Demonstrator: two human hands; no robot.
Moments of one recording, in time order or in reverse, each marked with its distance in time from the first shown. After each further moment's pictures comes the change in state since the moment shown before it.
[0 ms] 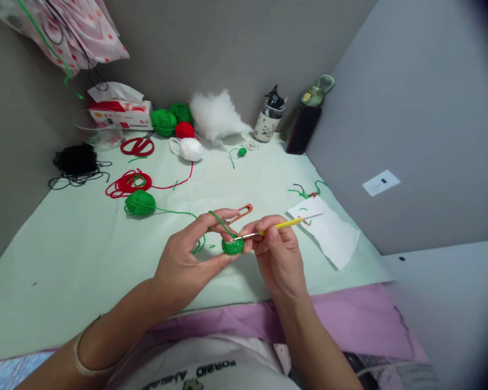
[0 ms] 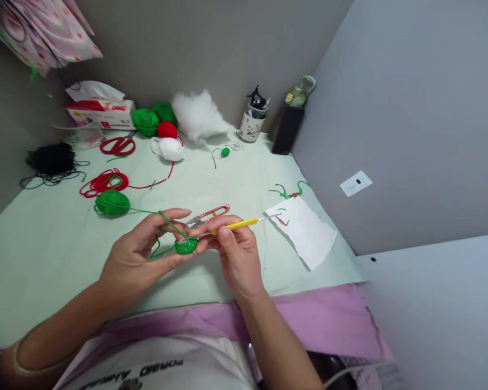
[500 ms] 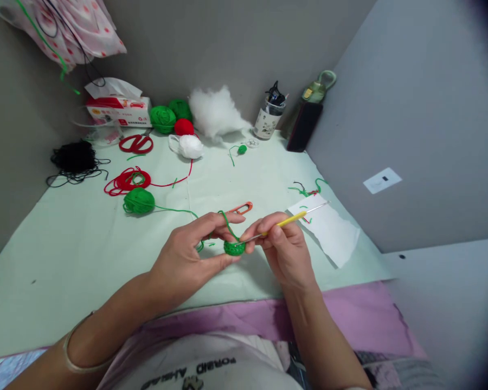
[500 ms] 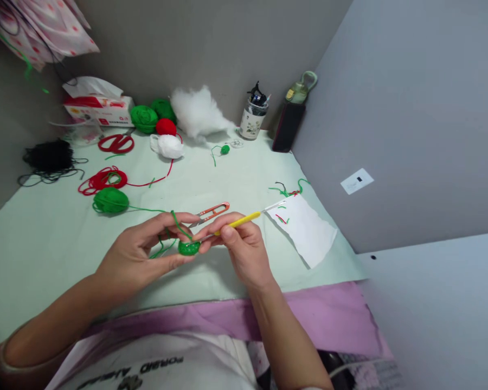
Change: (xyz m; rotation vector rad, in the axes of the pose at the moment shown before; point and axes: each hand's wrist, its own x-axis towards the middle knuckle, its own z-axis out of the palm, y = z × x) left_hand 0.006 0.007 -0.007 0.075 -0.132 -0.037; right_hand 0.004 -0.009 -0.019 -0.039 -0.172 0.009
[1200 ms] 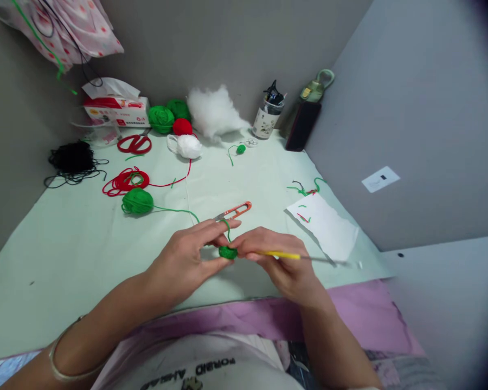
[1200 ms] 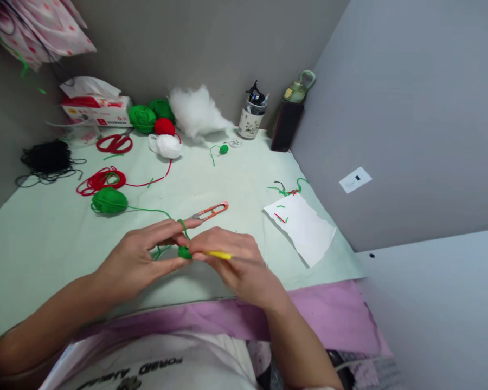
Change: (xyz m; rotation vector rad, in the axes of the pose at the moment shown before) left_hand 0.000 -0.002 -0.004 0.141 -0.070 -0.019; right_hand -0.009 -0.021 0.001 -0.745 -0.307 -0.397
